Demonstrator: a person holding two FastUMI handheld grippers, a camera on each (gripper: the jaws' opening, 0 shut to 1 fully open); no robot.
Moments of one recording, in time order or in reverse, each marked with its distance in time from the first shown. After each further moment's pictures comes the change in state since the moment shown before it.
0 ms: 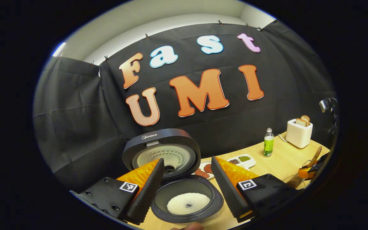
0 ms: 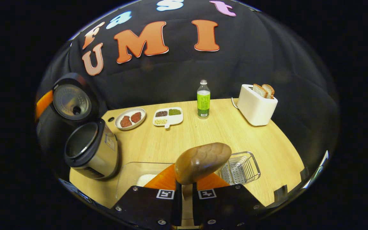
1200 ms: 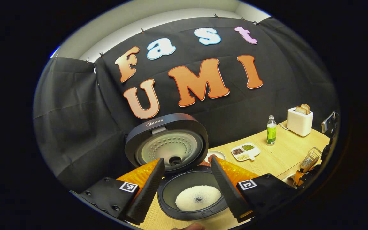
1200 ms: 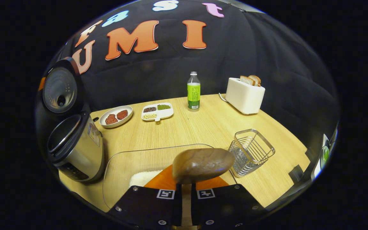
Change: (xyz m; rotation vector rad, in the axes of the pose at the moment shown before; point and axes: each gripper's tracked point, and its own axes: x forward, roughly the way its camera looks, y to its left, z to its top) left arm 0.002 0.018 -0.028 0.038 0.078 -0.023; right arm 0.024 0.032 -0.049 0.174 -0.045 -0.087
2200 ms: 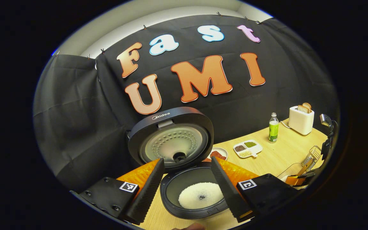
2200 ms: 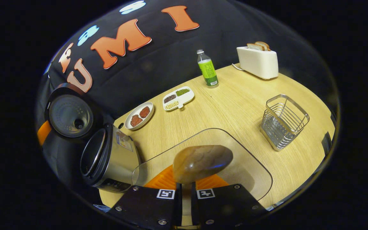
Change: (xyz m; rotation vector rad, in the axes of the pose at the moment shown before) left arm 0.004 0.016 -0.011 -0.007 0.032 0.010; right arm -0.014 0.067 -0.020 0.259 0.209 0.248
